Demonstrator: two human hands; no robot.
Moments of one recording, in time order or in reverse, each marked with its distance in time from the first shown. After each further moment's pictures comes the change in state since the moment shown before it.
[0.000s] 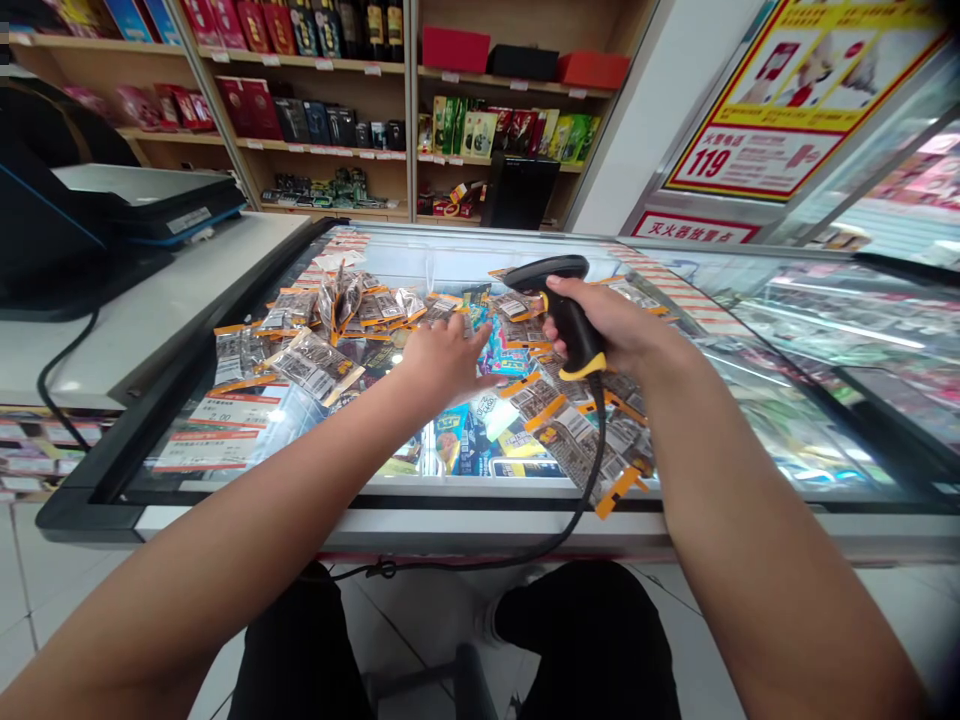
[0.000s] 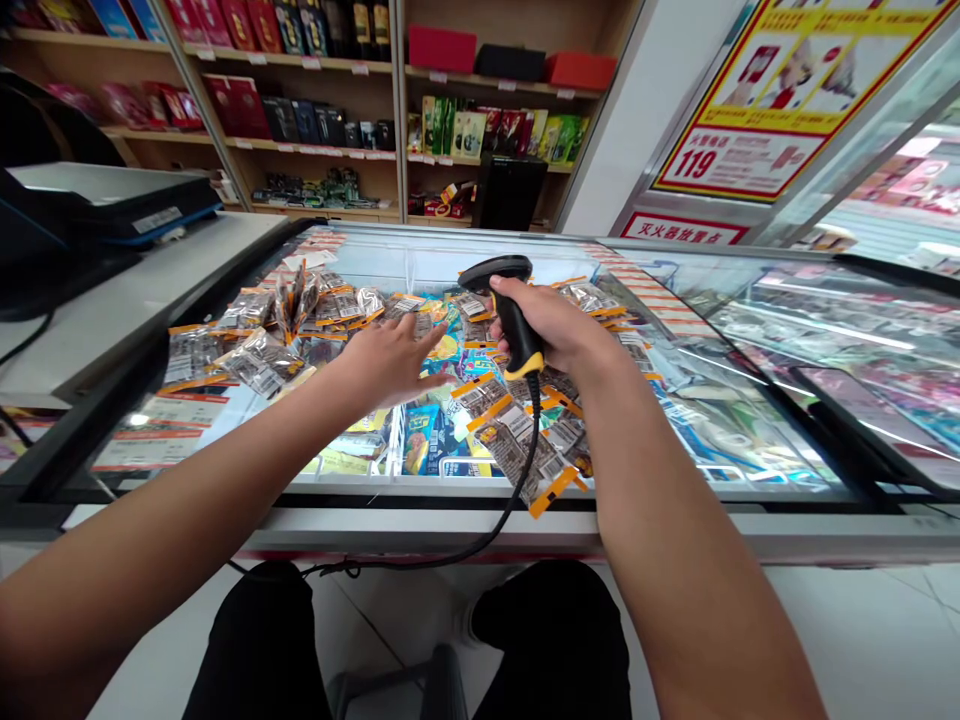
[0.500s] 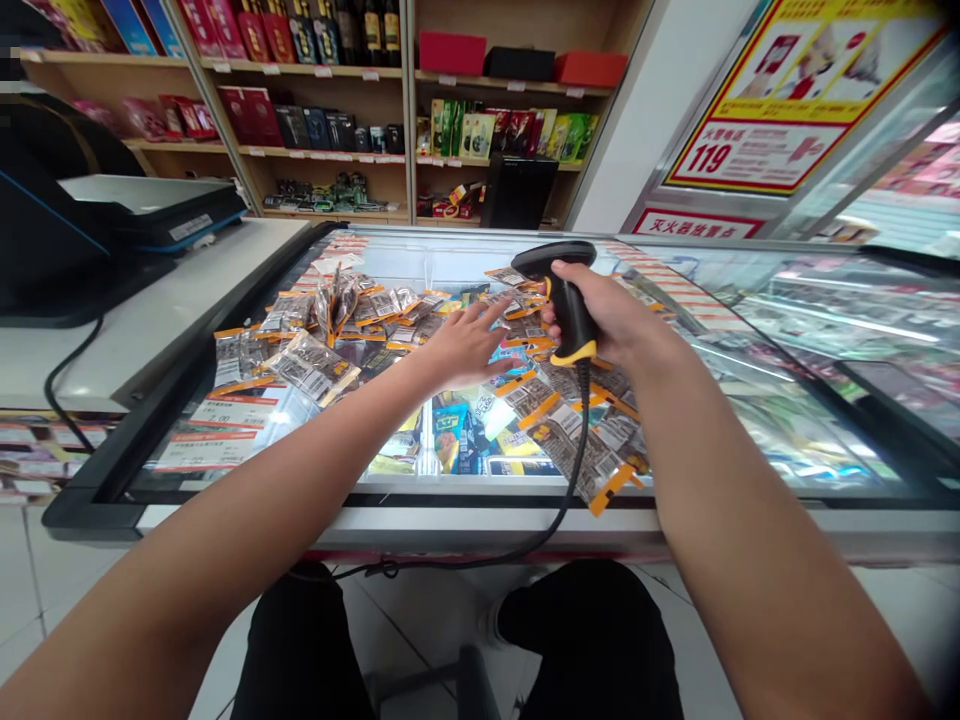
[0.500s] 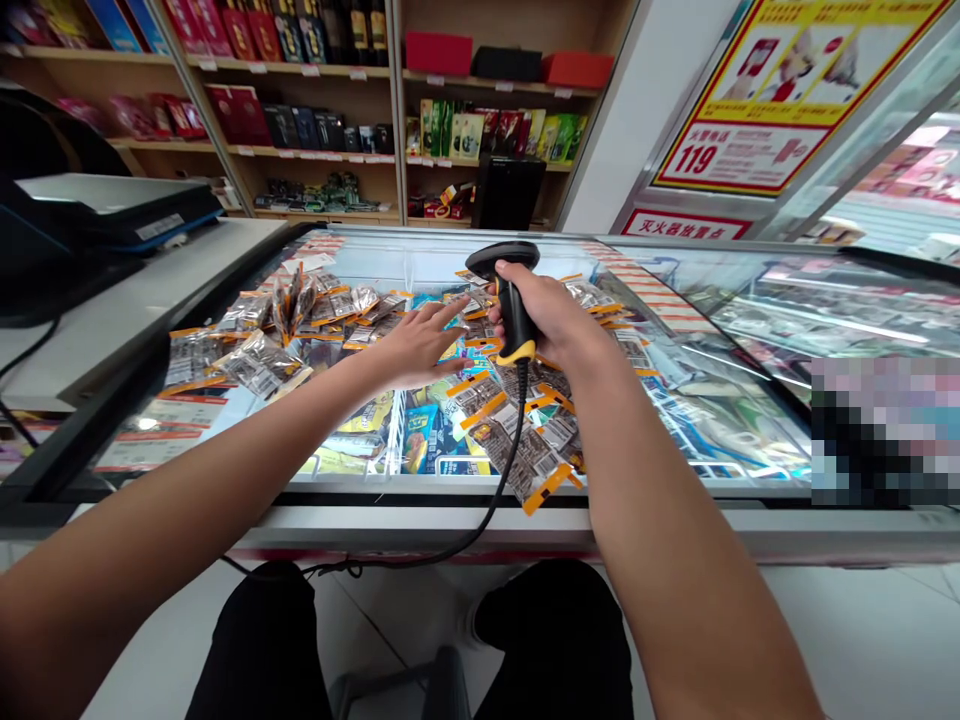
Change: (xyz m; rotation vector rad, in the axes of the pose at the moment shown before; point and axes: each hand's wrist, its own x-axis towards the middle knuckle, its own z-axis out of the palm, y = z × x) left_hand 0.042 -0.002 0.019 -0.099 0.097 0.272; right_hand 0.006 -0.002 -0.003 0.101 0.091 -0.093
